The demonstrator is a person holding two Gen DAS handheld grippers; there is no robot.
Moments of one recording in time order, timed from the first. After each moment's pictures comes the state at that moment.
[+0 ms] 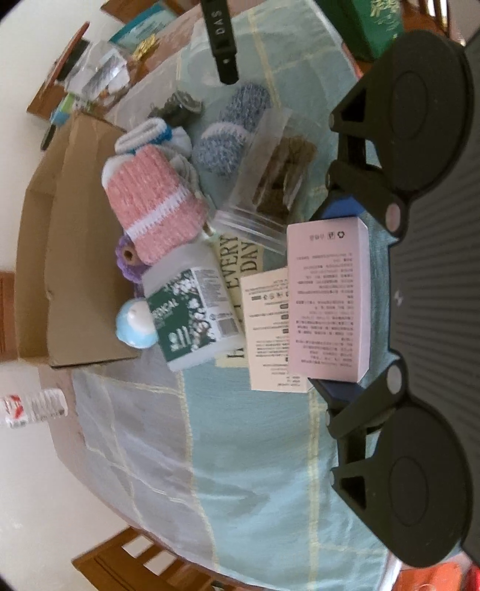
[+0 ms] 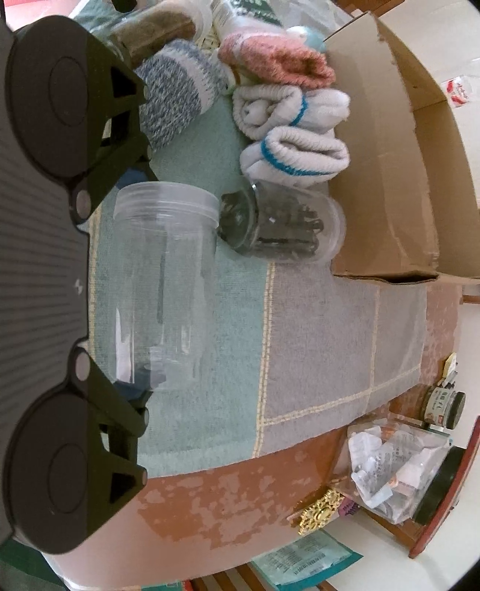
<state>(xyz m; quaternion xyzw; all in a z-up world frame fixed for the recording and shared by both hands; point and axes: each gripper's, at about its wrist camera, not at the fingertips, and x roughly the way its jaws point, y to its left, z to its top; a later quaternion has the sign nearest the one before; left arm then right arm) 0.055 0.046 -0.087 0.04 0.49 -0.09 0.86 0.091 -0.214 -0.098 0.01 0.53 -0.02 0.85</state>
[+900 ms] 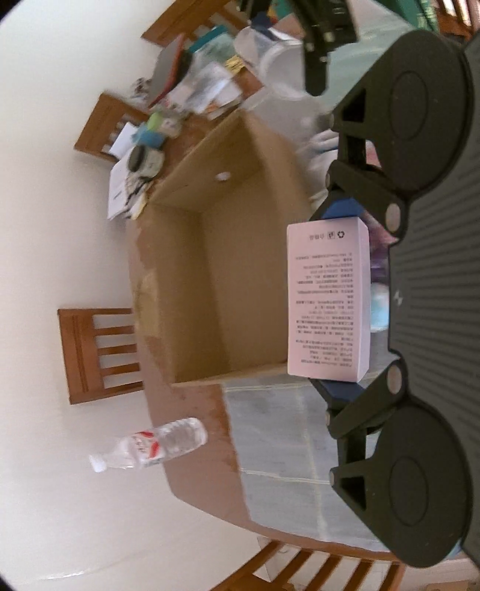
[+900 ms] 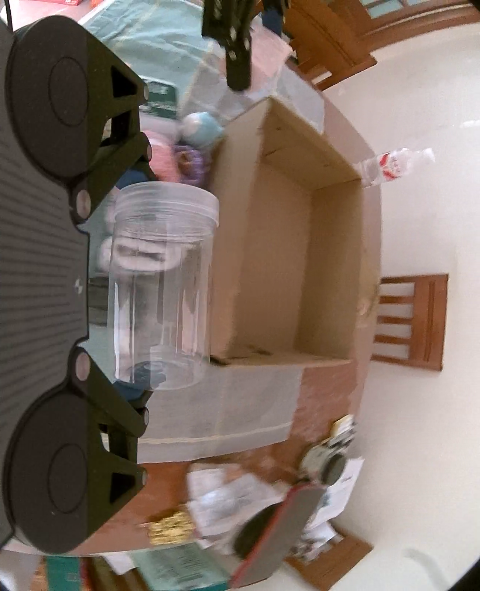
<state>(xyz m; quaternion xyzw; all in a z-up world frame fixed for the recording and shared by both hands) 0.208 0.037 0.021 0.06 0.41 -0.15 0.90 0.159 -0.173 0.012 -0.03 0.46 0.07 0.88</state>
